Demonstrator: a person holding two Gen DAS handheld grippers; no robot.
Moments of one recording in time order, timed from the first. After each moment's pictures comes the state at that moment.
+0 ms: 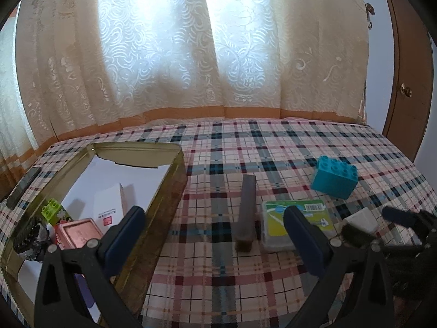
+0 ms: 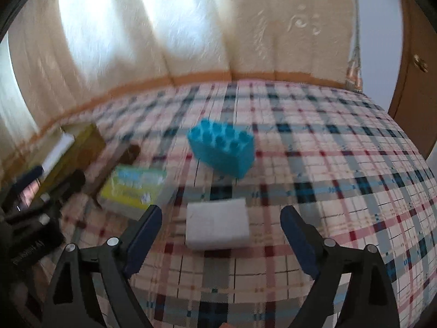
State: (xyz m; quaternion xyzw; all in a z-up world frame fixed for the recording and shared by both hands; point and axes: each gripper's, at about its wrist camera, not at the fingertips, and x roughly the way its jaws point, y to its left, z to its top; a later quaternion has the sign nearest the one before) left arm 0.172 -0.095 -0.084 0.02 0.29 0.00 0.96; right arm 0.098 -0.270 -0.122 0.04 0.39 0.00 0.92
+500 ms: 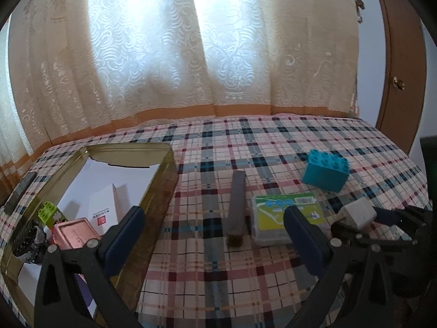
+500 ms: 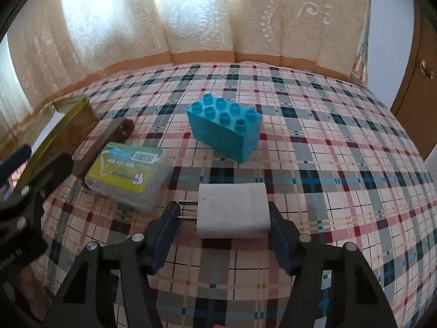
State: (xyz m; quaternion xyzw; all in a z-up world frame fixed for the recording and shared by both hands) left arm 0.166 -0.104 -0.084 0.03 0.30 -0.02 0.95; right arm 0.102 -0.268 -0.132 0.03 0.42 0.00 0.91
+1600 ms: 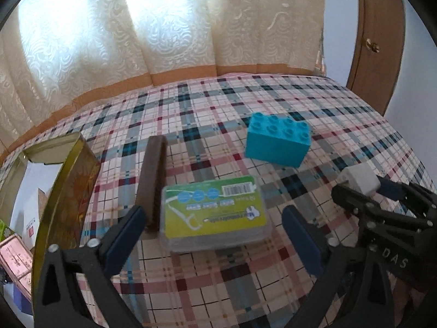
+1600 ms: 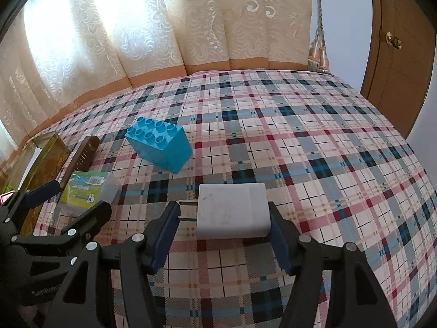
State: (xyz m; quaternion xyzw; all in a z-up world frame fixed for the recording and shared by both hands) left arm 0.198 -0.172 -0.110 0.07 0.39 -0.12 0.91; right arm 0.092 -0.320 -0.127 0.08 0.40 -0.07 0.91
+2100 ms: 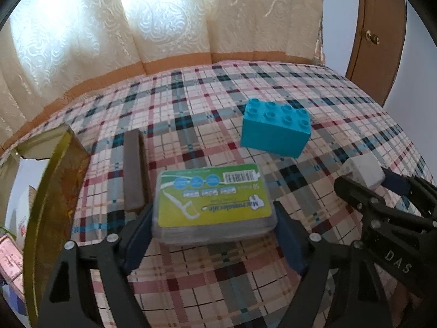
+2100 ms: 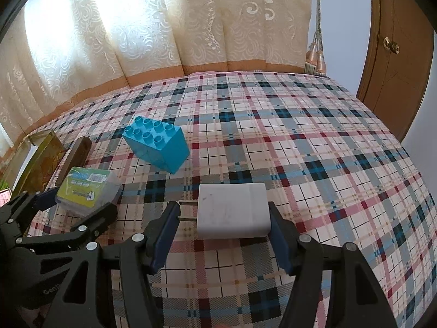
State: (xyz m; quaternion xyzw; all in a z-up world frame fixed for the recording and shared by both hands) left arm 0.205 -0.175 -0.118 0.07 0.41 -0.12 0.90; right arm 0.092 -0.315 -0.127 0.06 0.40 -0.08 0.91
